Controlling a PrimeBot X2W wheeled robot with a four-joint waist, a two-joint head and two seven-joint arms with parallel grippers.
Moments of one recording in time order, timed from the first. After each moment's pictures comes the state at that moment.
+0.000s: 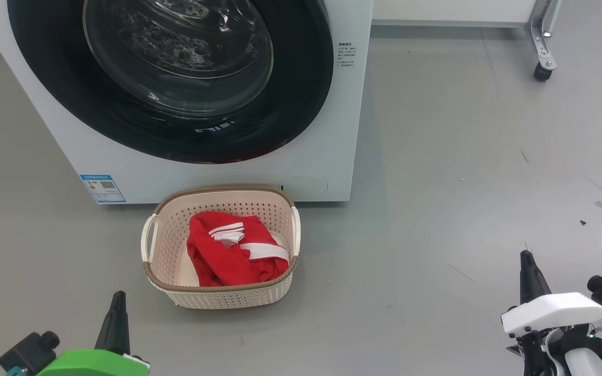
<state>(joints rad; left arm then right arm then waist) 0.02 0.05 -0.09 0.28 -0.95 -0.13 -0.13 -0.03 -0.07 0.03 0.31 0.79 0.07 -0.10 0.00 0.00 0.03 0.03</state>
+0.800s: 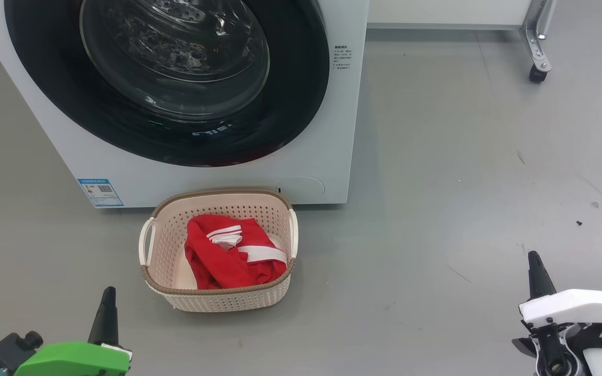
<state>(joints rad) 0.00 0.05 -0.05 0.28 -1.16 -0.13 -0.06 -0.04 -0.06 -0.03 0.30 1.04 0.08 -0.03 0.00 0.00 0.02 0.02</state>
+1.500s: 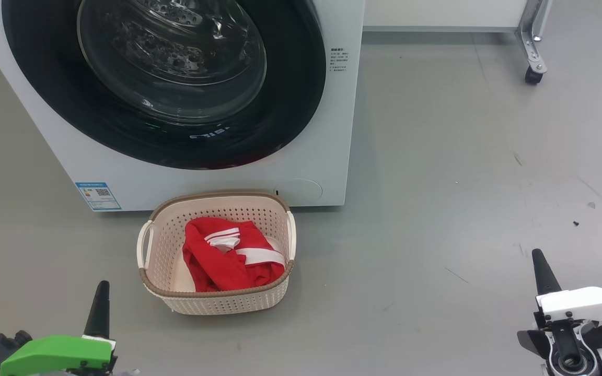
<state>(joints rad) -0.02 0.05 -0.01 0.28 -1.34 -0.13 -0.01 -0.05 -0.05 -0.07 0.30 1.25 0.10 0.02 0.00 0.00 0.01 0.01</state>
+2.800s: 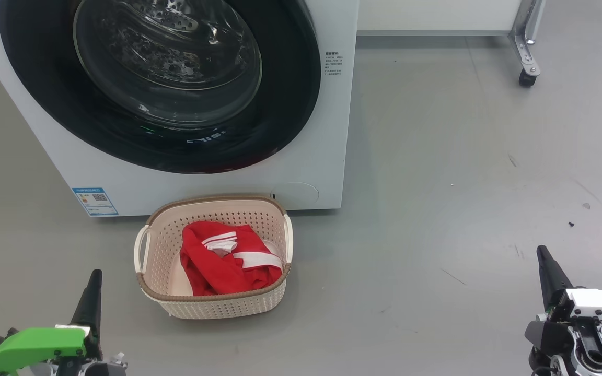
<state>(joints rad) -0.06 0.05 0.04 0.28 -1.62 -0.13 0.08 -0.06 -0.04 -0.14 0.29 1.60 0.12 0.11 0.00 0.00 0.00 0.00</state>
